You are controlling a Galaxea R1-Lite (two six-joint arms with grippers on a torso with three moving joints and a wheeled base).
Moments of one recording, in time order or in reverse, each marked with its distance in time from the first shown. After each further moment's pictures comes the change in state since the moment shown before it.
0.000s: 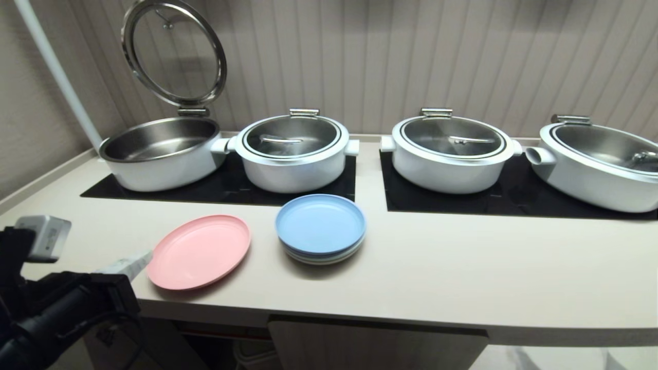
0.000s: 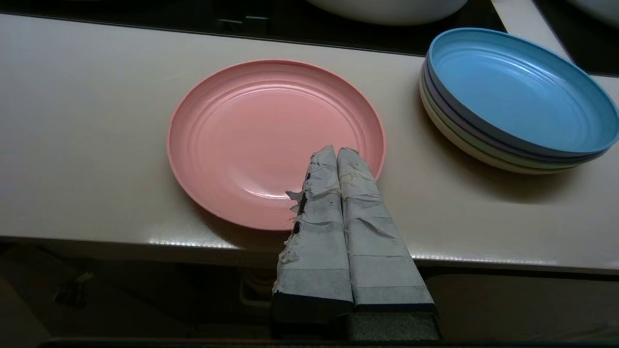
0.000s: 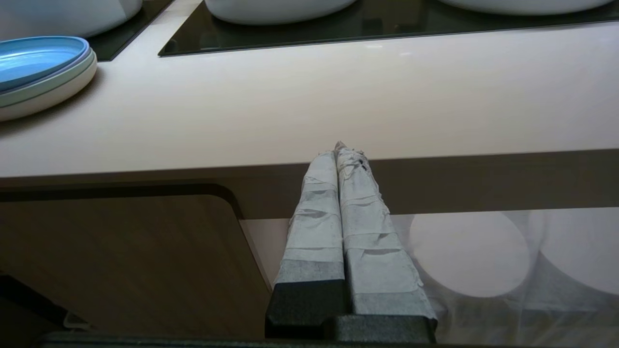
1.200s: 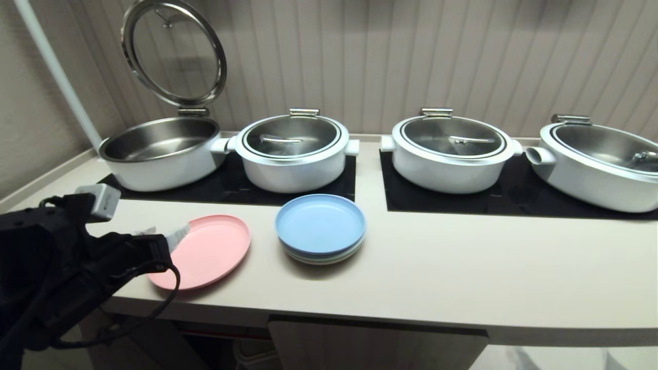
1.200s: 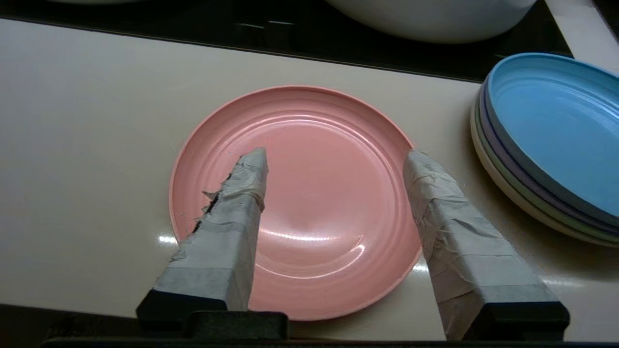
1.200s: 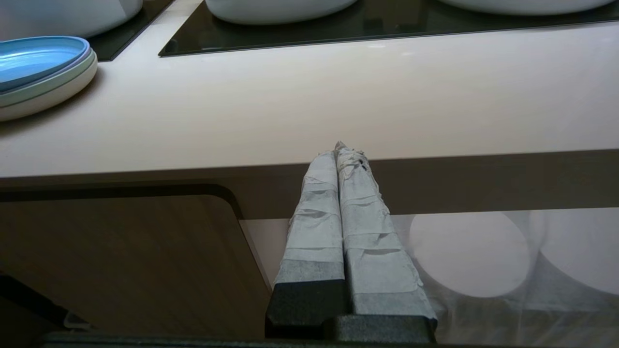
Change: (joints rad) left arm 0.061 0.306 -0.143 -0.130 -0.004 0.001; right arm 0.000 0.000 0.000 0.000 0.000 0.000
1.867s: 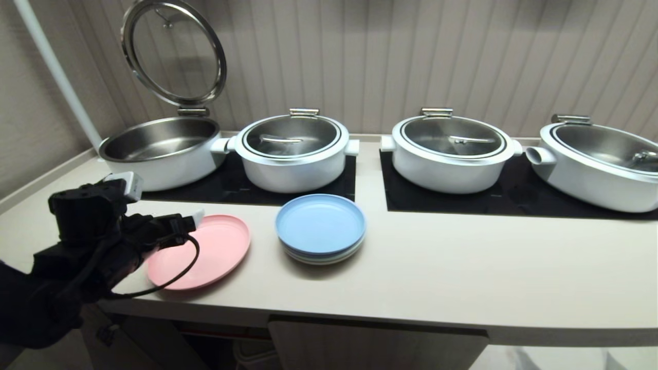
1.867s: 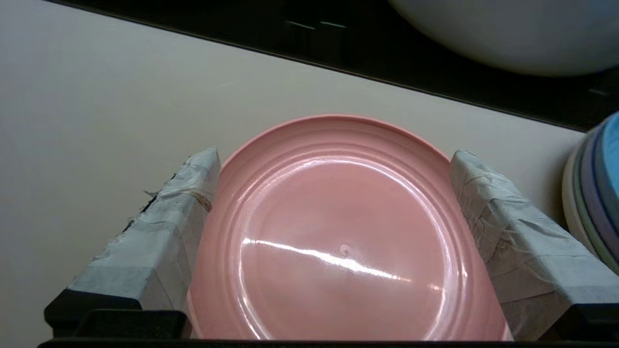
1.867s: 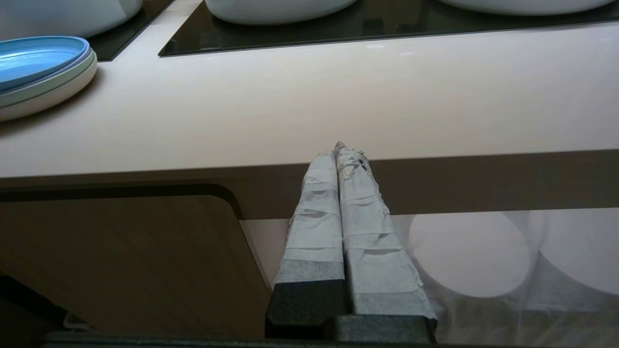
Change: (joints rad) left arm 0.043 0.229 -0.178 -0.009 0.082 -0.039; right arm 0.000 0.000 0.000 0.000 0.000 0.000
